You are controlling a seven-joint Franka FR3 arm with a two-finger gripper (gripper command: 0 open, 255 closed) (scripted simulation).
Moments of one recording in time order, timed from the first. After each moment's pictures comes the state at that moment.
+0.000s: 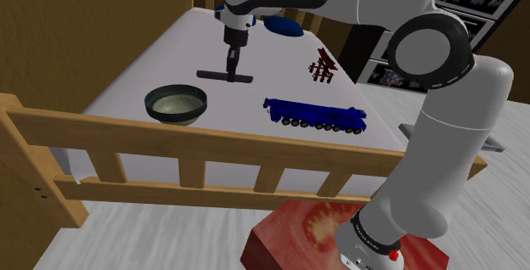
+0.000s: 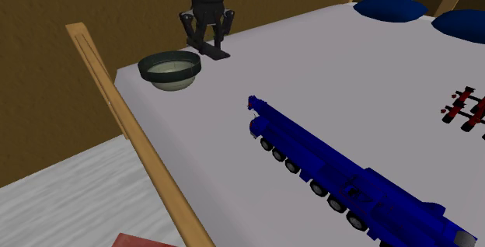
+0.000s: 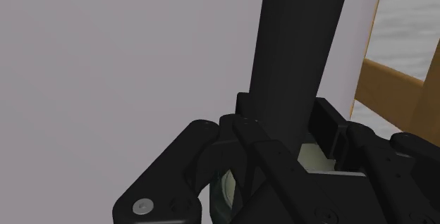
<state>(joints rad) 0.18 0.28 -0.03 -1.54 0.07 1.77 -0.68</state>
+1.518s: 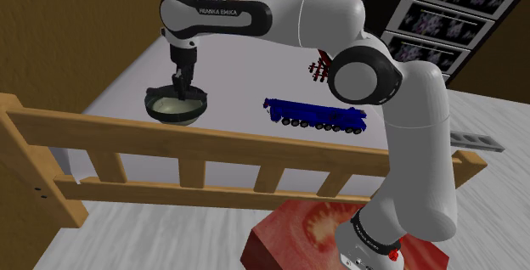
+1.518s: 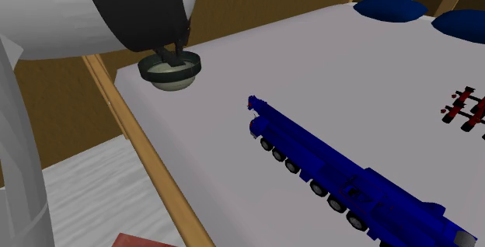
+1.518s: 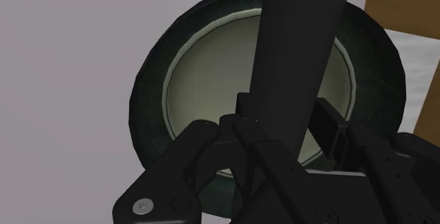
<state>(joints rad) 0.33 0.62 0.03 -1.19 0.05 1.76 -0.47</state>
